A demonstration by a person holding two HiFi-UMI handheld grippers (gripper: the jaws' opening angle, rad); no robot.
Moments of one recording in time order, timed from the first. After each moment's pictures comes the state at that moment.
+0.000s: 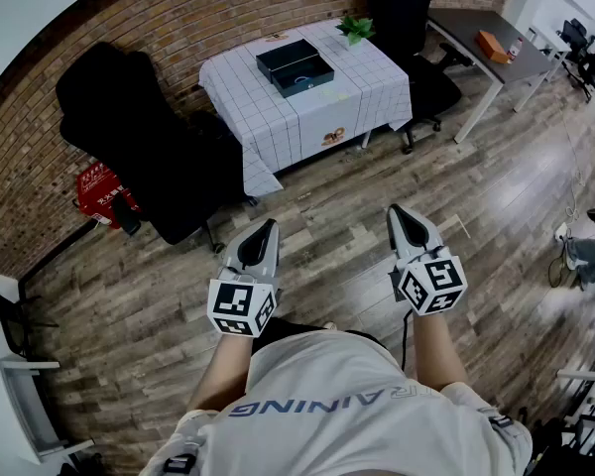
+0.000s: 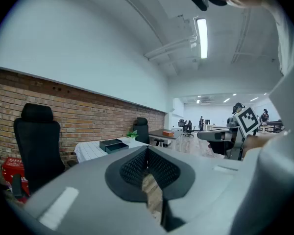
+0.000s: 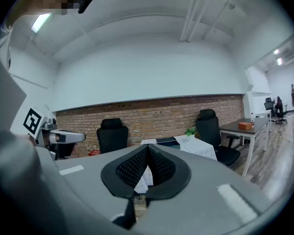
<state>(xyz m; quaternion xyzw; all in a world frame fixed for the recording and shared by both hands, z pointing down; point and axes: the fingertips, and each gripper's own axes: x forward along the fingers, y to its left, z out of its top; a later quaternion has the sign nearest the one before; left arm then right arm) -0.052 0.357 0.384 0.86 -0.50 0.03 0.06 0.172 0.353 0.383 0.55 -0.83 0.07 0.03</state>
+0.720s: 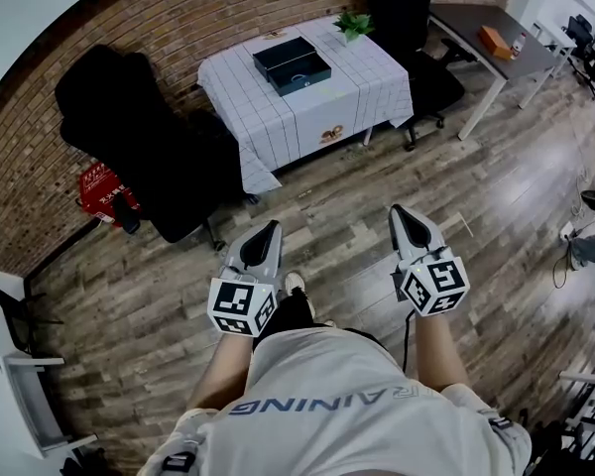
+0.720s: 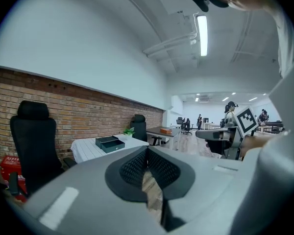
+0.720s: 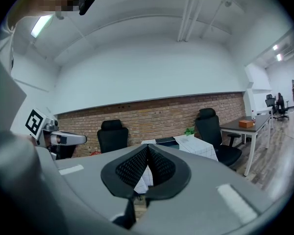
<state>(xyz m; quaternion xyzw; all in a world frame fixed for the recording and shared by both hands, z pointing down) -0.017 0.354 0.390 0.87 -0.49 0.04 0.07 0.204 0.351 0.387 0.54 -0.84 0.08 0.02</state>
